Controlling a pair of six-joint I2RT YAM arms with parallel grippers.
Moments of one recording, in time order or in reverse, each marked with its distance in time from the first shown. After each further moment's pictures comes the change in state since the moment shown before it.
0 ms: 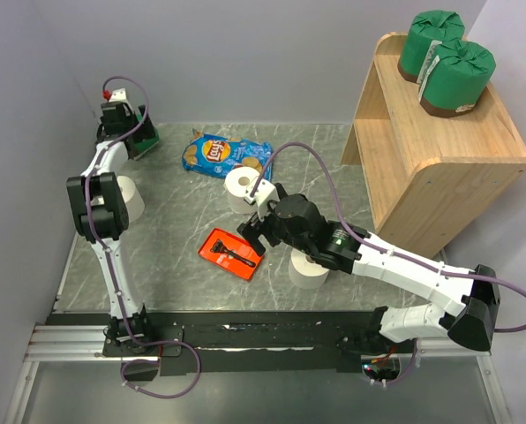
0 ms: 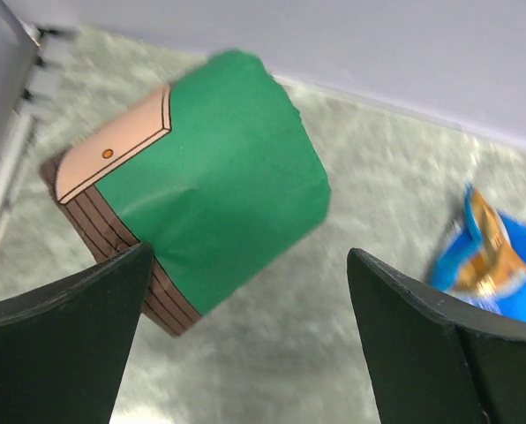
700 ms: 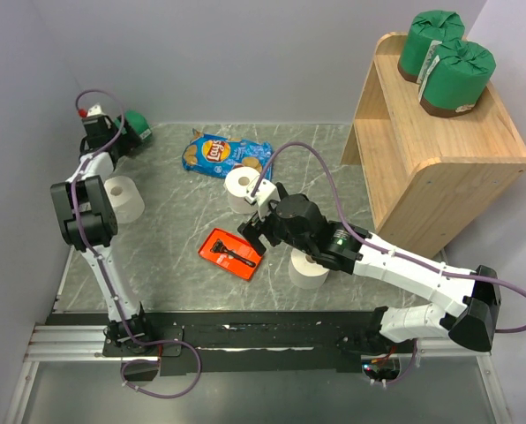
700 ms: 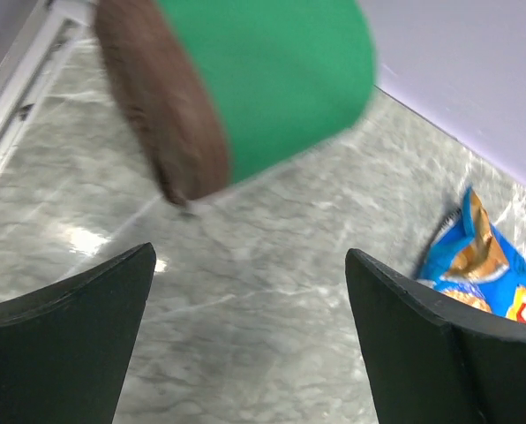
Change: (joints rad) left arm 0.085 -0.130 -0.237 0.069 0.077 -0.205; right arm 0.000 -0.008 0.000 0.000 0.002 -0.006
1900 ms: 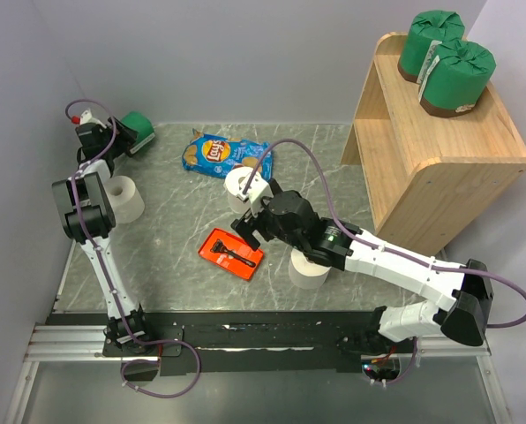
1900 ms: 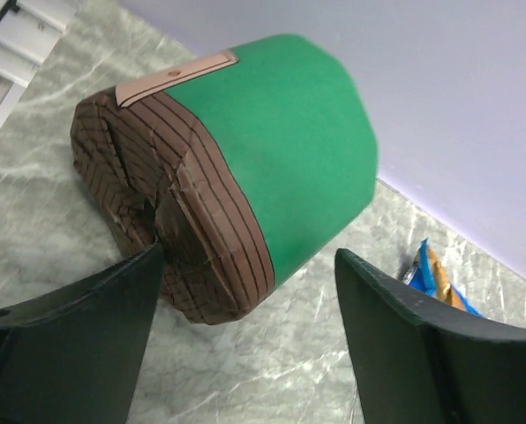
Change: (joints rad) left arm 0.072 0.184 0.057 0.296 0.195 -0.170; right arm 0.000 0.062 0.032 0.050 0.022 -0.043
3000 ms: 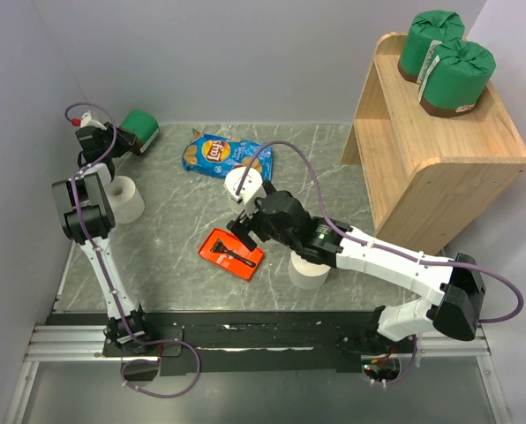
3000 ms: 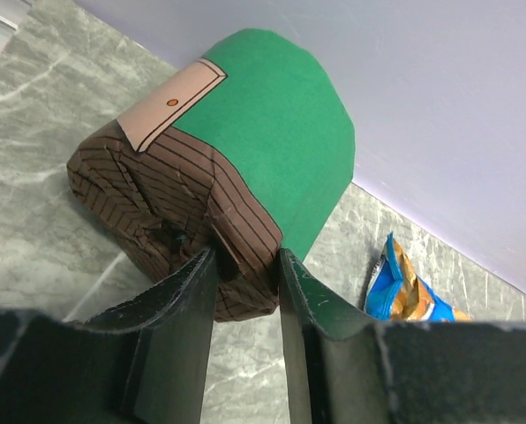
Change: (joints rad) left arm 0.003 -0.005 -0.053 0.121 0.069 -0.058; right arm 0.000 0.058 0.011 0.002 0.010 0.004
